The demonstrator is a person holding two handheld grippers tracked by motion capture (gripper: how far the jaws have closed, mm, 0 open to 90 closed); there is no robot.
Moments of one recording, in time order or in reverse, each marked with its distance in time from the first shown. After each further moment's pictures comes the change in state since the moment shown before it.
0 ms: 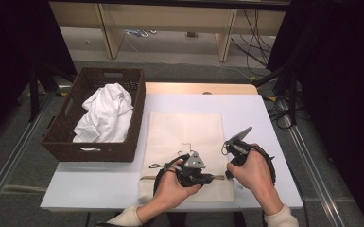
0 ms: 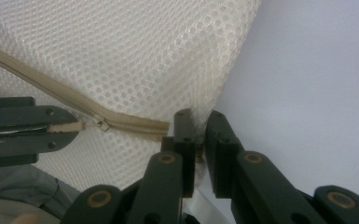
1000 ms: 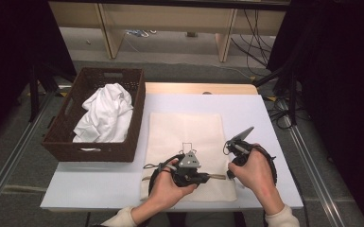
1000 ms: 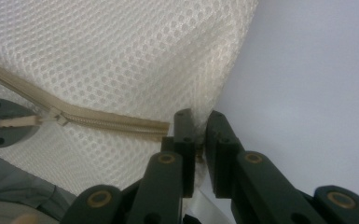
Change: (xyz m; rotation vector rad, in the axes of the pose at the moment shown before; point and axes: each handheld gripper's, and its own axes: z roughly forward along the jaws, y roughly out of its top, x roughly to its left) left arm 0.001 -0.002 -0.015 -0.007 0.014 -0.008; right arm -0.007 -0.001 0.000 -0.017 -0.011 -0.041
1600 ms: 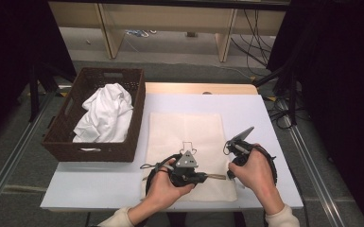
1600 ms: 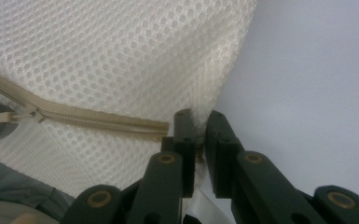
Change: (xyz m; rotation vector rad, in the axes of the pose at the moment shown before) left arm 0.001 -0.001 -0.008 0.007 0.022 0.010; right arm 0.001 0.000 -0.001 0.026 0.003 0.031
